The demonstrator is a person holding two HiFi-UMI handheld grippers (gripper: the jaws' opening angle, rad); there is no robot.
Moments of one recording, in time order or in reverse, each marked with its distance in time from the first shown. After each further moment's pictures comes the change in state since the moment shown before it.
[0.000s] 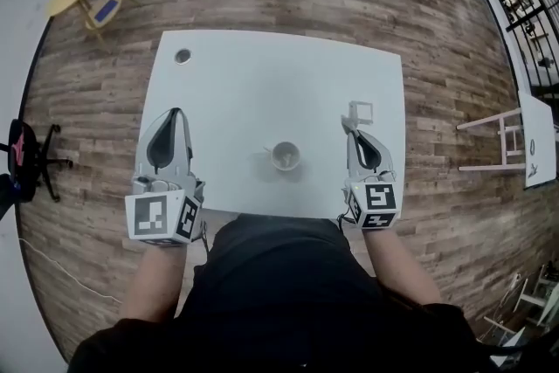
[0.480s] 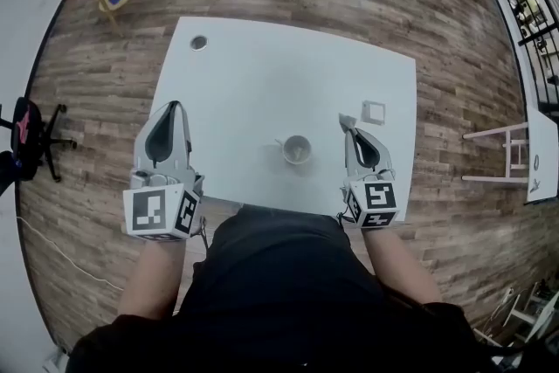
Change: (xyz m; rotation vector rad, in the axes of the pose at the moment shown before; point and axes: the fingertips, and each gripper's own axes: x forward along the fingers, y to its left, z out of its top) left arm -0.021 0.021 0.001 0.004 0.013 0.073; right arm 0.011 0.032 0.005 -0.002 -0.004 0.092
